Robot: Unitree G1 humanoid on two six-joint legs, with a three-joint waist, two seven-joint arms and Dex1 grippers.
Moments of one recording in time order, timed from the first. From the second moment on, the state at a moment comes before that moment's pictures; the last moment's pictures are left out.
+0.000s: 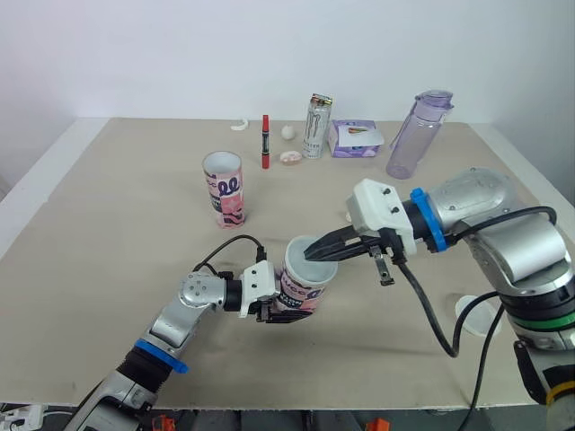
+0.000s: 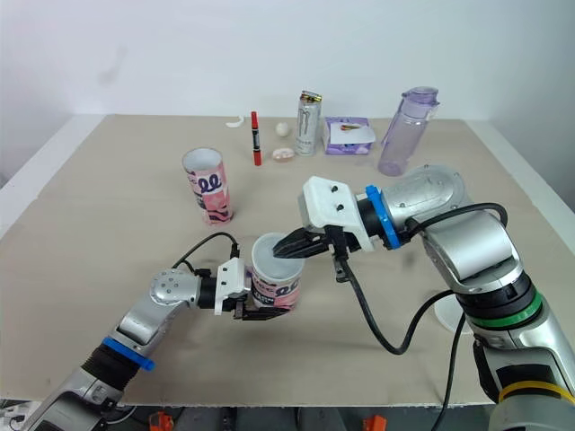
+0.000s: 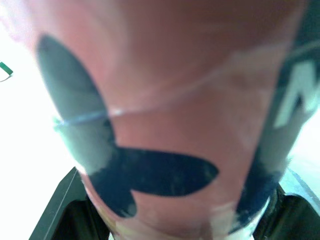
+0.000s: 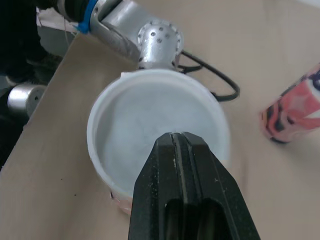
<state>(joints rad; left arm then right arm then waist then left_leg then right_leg) -0.37 0.37 -0.38 0.12 -0.17 -0.04 -1.06 -0.79 -0.83 0.25 -0.37 0.40 0.60 1.33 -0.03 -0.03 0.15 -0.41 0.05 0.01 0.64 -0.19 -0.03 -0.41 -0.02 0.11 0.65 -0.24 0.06</state>
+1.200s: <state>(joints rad) -0.35 0.38 -0.36 0.10 -0.18 -0.04 -1.05 -0.81 -0.75 0.03 -0.20 0.50 0.75 1.33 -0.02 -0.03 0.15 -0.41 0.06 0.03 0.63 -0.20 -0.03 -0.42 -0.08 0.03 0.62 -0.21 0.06</state>
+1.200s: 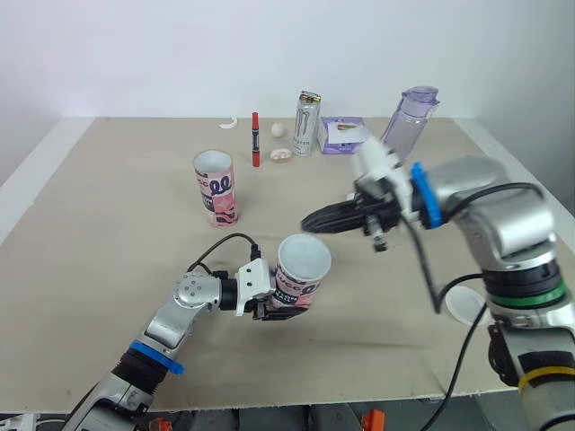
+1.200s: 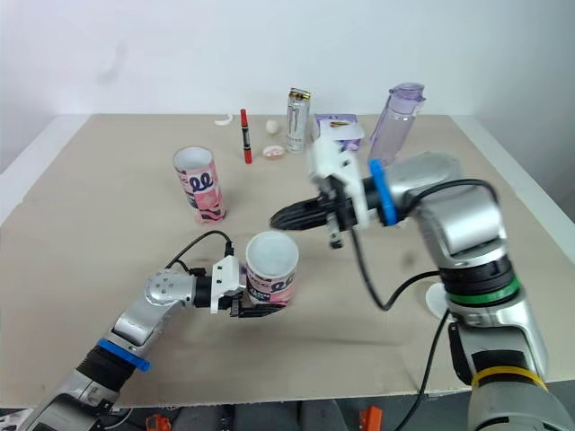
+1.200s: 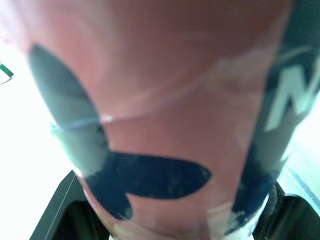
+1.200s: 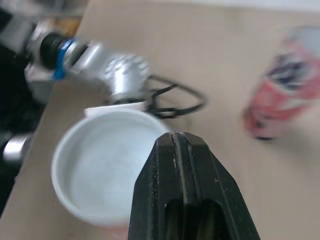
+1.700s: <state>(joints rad) -0.36 0.42 -0.34 0.10 -0.20 0.01 -1.06 -0.25 -0.76 -0.09 -0.34 0.47 0.47 1.24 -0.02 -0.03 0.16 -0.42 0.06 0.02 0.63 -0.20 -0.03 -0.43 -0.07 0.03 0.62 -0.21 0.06</state>
